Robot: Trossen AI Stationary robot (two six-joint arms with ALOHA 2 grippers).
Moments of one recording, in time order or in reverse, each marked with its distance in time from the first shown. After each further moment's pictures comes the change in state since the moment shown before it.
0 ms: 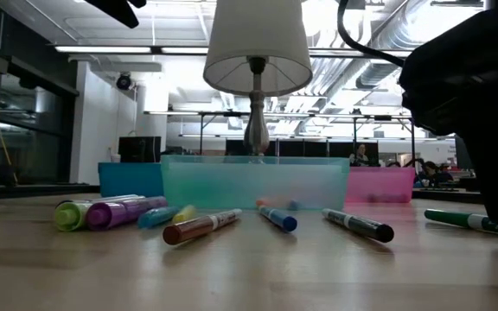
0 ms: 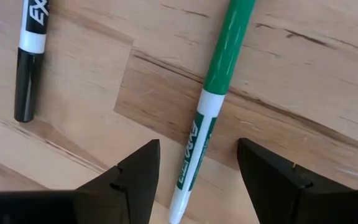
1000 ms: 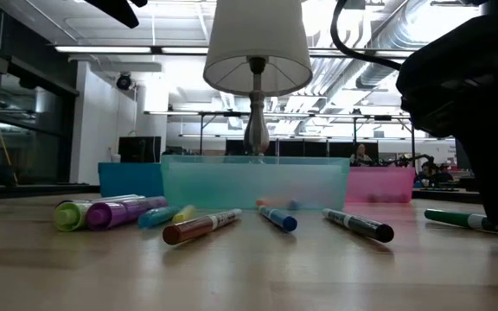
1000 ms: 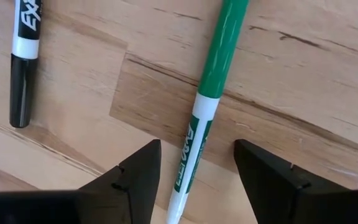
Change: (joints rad) left arm 0.001 0.000 0.001 0.003 -0.002 -0.025; right arm -0.045 0.001 0.000 -0.081 0.043 -0.051
